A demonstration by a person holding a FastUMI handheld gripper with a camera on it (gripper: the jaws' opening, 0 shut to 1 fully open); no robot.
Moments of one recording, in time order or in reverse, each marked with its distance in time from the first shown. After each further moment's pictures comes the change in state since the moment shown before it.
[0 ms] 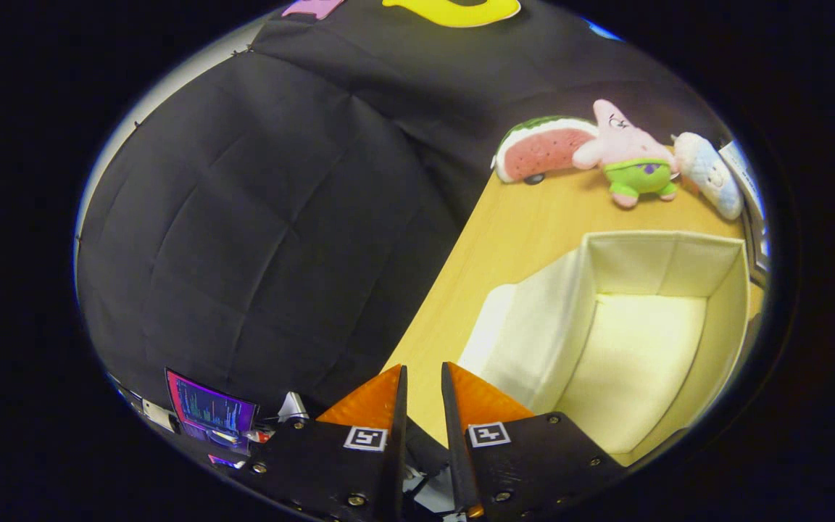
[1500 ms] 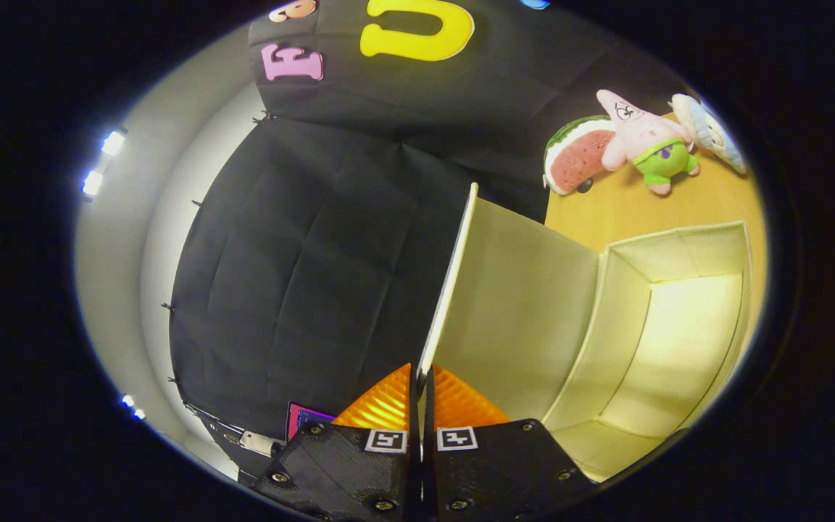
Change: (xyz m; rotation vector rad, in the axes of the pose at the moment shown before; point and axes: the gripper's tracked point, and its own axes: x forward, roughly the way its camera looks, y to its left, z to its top) arm -0.055 0.061 0.027 0.210 -0.050 0.469
